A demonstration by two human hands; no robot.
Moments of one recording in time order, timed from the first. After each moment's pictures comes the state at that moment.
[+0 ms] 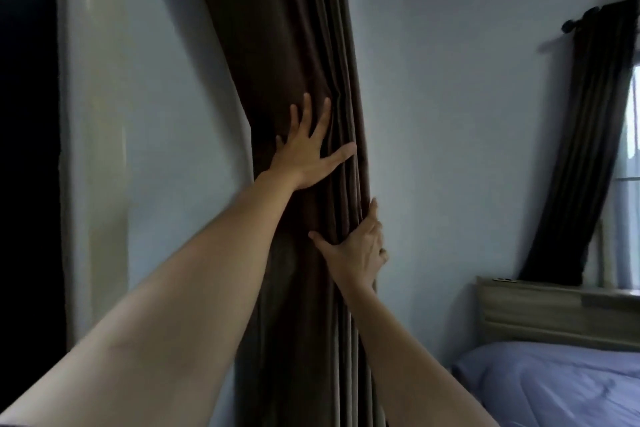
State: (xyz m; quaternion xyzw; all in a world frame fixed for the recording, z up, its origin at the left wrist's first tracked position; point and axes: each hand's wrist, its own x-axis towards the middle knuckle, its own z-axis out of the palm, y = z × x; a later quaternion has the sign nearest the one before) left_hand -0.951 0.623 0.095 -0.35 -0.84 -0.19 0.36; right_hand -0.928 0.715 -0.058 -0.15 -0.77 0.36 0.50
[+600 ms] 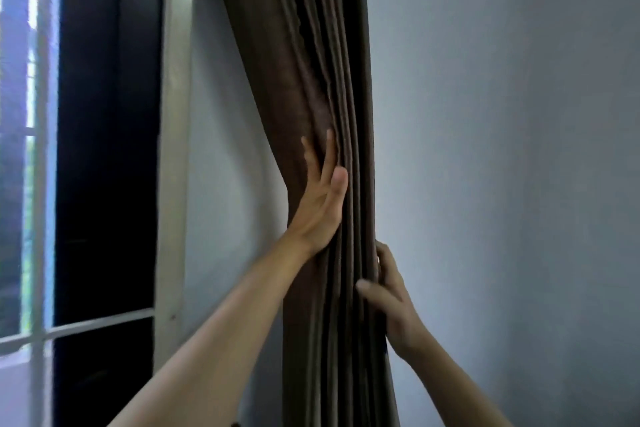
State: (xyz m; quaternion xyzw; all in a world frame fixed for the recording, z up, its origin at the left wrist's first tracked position) left_hand -0.869 0.622 -0.008 -0.27 -0.75 -0.43 0.41; right_hand -0.881 0.758 -0.111 0.42 -0.63 0.64 0.12
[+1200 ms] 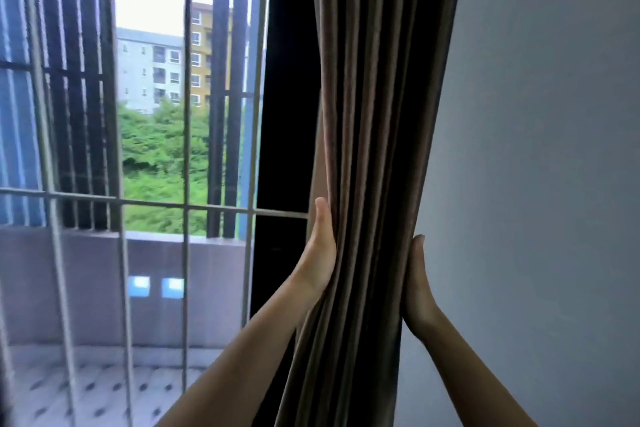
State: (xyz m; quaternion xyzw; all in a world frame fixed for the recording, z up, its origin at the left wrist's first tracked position) left_hand -0.735 0.565 -0.145 -0.03 -0.65 -0.68 0.34; right_hand -0.828 0.680 -0.171 0.49 -0.55 0.67 -0.11
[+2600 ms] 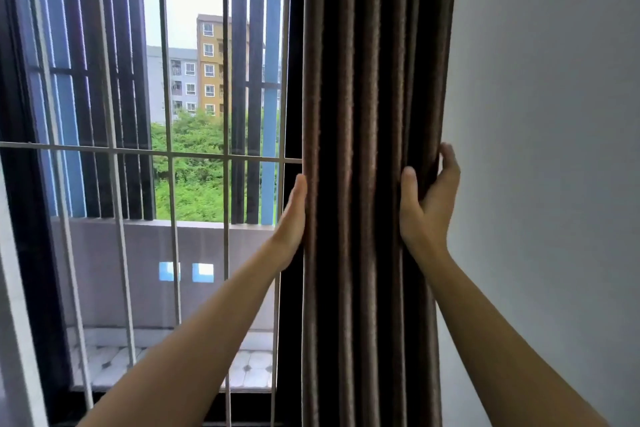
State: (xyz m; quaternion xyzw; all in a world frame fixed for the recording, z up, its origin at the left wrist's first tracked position) left_hand -0.668 0.529 -0.222 0.05 -0.69 -0.62 0.37; right_hand -0.760 0.690 -0.191 0.39 -0.56 0.68 0.25
